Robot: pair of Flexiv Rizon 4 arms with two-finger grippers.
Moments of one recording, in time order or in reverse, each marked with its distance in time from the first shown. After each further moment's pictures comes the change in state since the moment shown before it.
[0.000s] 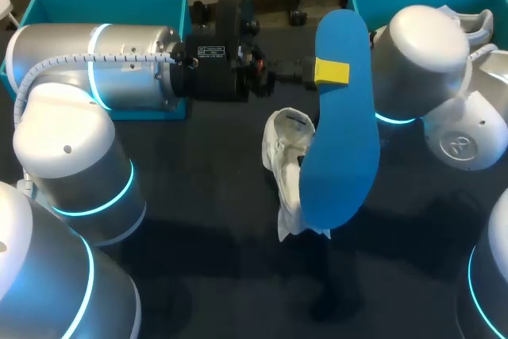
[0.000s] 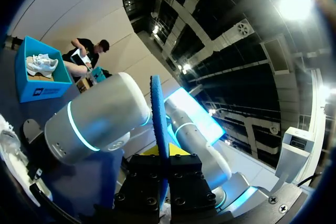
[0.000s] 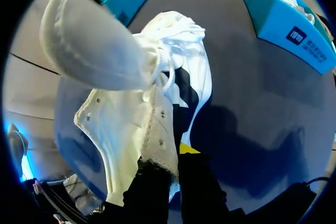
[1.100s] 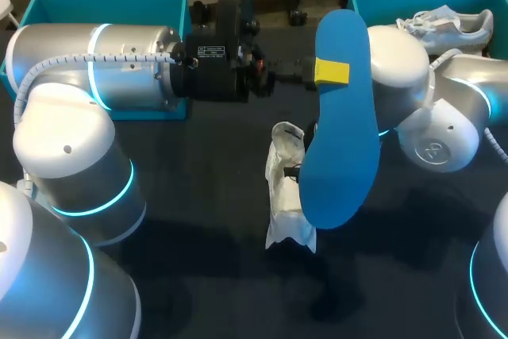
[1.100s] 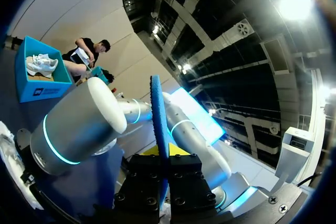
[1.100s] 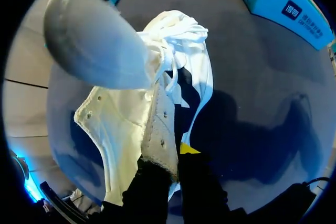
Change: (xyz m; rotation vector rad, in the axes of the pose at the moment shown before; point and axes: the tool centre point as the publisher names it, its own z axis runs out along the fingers) left arm 0.000 0.000 0.000 0.000 0.000 0.000; right arm 0.006 -0.007 0.041 0.051 -0.047 0.142
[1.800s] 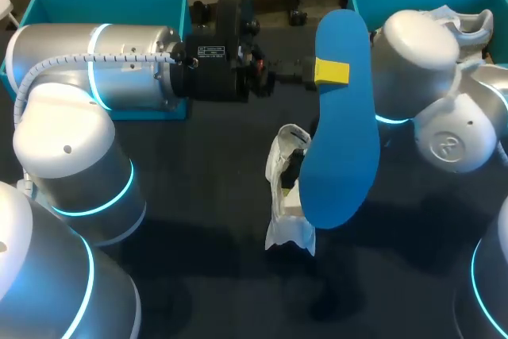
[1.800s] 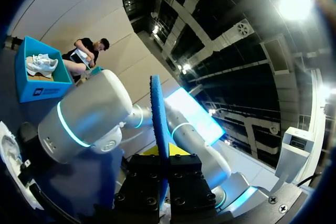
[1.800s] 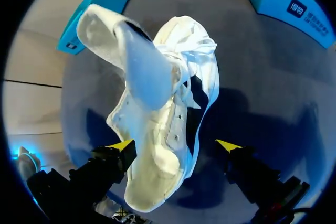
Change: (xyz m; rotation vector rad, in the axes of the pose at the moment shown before) left arm 0.000 0.000 0.000 0.000 0.000 0.000; right arm 0.008 -0.001 -0.027 0.026 0.134 -0.009
